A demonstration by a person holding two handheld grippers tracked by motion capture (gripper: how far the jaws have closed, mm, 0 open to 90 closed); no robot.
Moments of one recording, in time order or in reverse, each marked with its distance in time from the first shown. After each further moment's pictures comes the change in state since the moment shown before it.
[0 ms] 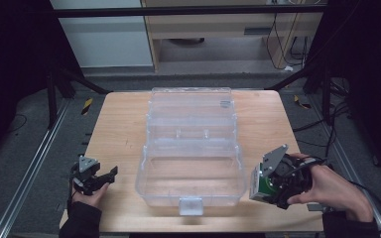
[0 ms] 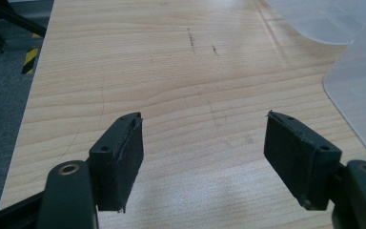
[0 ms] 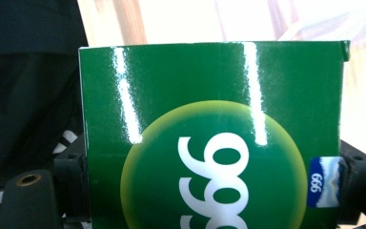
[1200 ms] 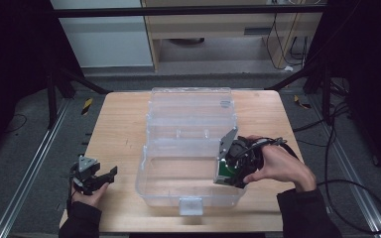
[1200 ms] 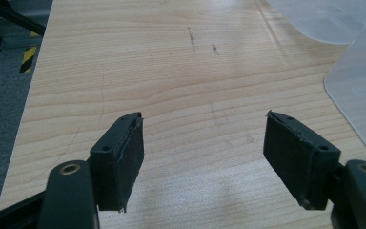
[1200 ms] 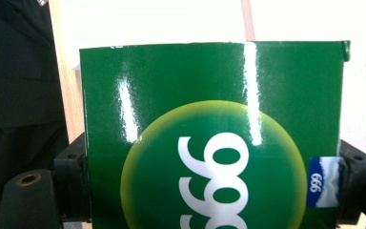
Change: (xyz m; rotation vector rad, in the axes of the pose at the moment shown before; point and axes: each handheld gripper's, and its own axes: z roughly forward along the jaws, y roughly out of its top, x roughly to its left) left arm 0.002 0.000 0.000 0.003 -0.006 -0.004; right arm -0.024 0.090 0.038 -0.030 0.023 -0.090
